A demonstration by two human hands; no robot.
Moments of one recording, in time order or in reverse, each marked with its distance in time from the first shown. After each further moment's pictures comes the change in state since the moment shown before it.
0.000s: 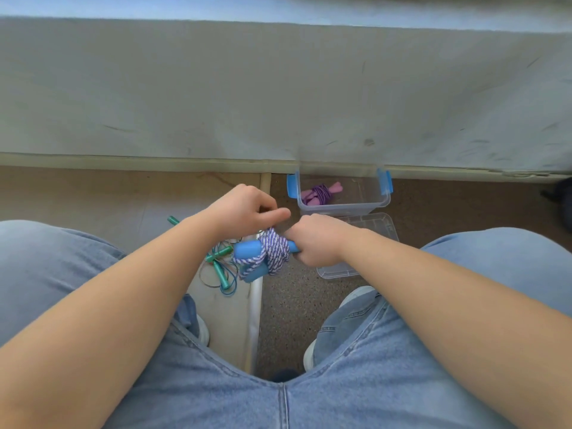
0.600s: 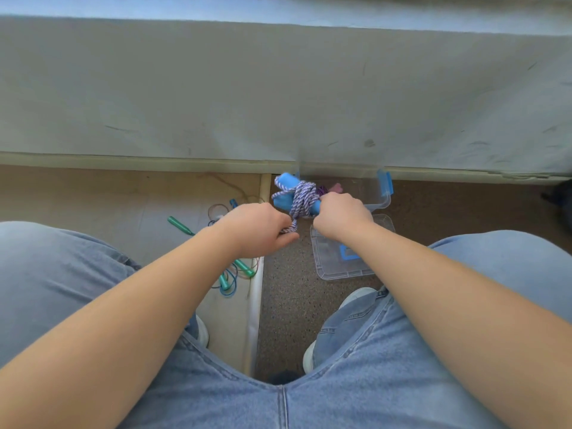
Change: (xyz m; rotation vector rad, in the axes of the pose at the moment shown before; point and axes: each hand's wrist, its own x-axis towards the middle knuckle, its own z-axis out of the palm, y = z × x) left_hand -0.006 0.029 0.013 0.429 -0.151 0.137; right_hand 0.006 0.032 -0.002 0.243 0.226 0.735
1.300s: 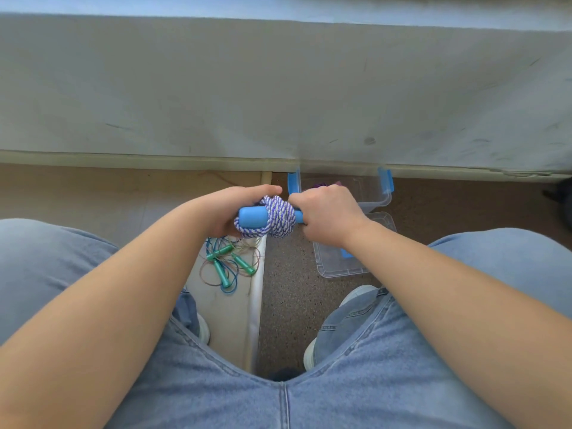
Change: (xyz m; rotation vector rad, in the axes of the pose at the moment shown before) left_hand -0.001 -0.038 -0.012 -1.482 -0.252 -0.638; right_hand -0.014 -0.013 -0.008 -0.259 0.266 -0.661
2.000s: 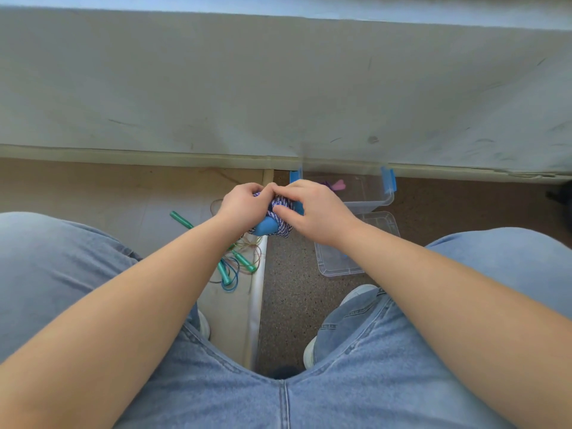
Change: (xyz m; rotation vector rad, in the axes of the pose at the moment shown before) left_hand 0.020 -0.015 0.022 0.359 0.556 0.221; right_hand 0.006 -0.009 0.016 0.611 0.088 0.128
